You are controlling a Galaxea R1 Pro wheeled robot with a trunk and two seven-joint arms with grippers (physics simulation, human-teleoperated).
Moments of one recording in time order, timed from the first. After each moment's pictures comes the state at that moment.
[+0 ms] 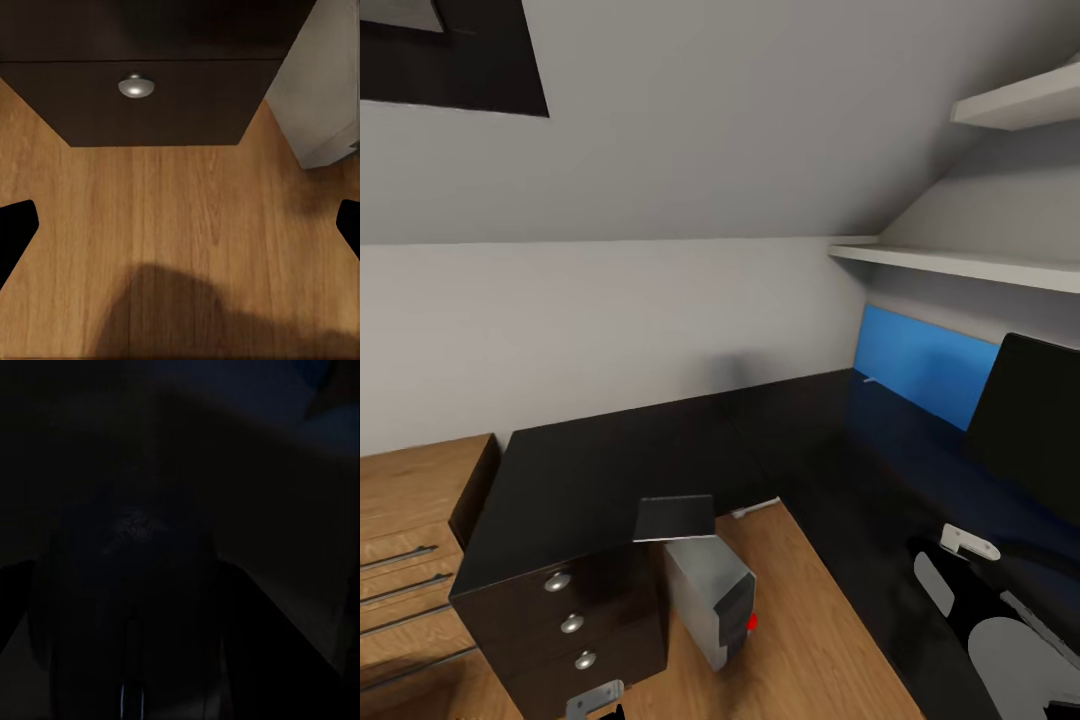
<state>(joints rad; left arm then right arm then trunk) -0.16 0.03 -0.49 -0.67 0.66 -0.09 0.48 -0.69 -0.20 -0.10 -0.45 -0.37 0.16 -0.43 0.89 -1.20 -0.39</state>
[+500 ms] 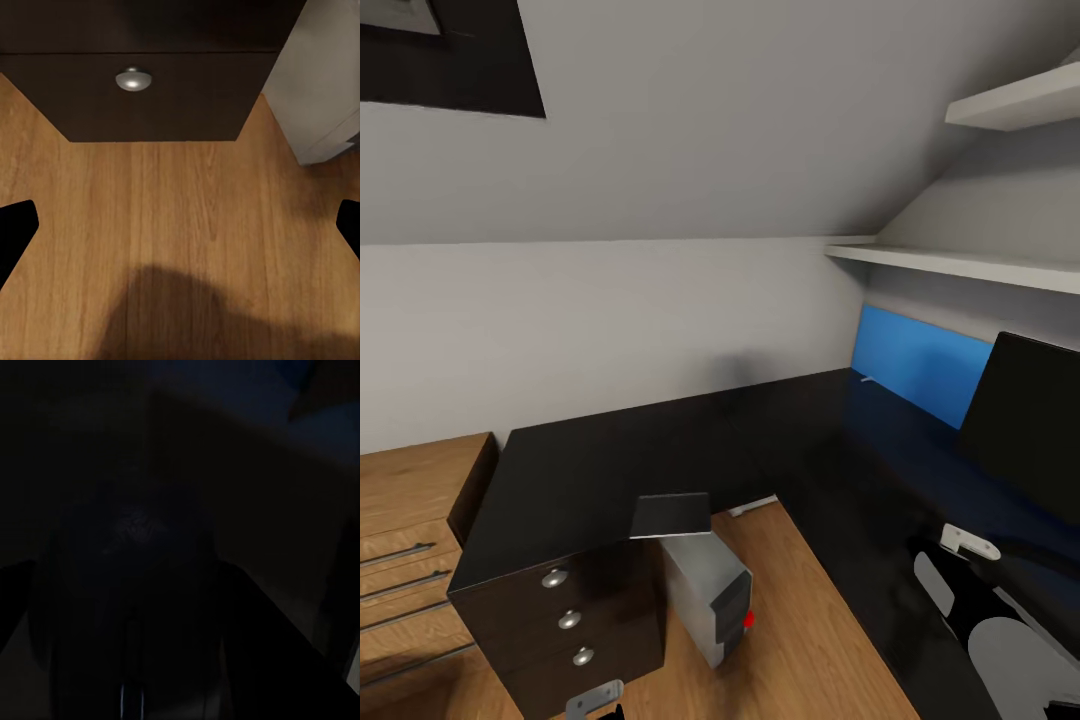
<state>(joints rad) -0.16 0.03 -0.49 -0.67 0.66 -0.09 0.48 -0.69 -0.20 -0.10 -0.45 -0.37 0.16 -0.44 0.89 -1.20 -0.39</state>
